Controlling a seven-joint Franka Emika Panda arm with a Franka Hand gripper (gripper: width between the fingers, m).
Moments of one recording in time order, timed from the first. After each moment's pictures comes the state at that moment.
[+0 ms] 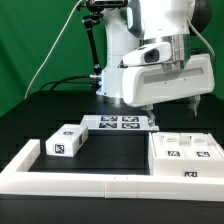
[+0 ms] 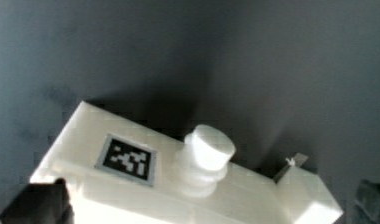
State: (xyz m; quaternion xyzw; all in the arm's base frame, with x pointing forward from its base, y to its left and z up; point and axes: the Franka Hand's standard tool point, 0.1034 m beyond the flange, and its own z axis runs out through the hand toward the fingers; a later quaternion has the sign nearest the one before) arm 0.498 0.085 0.069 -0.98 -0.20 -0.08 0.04
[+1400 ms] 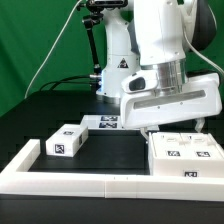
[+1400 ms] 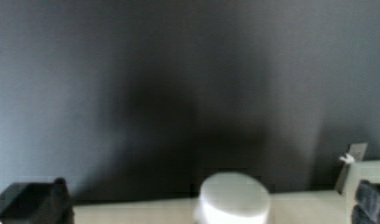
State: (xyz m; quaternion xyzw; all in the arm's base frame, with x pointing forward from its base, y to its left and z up) arm 0.504 0.088 0.021 -1.00 -0.02 -0.04 0.09
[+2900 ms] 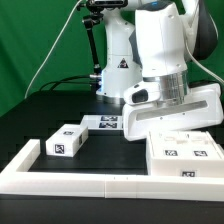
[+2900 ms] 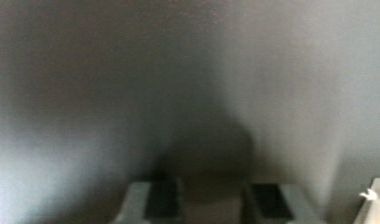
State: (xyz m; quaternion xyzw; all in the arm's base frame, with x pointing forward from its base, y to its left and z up) arm 0.506 0.092 0.004 -0.99 -0.03 -0.04 0.09
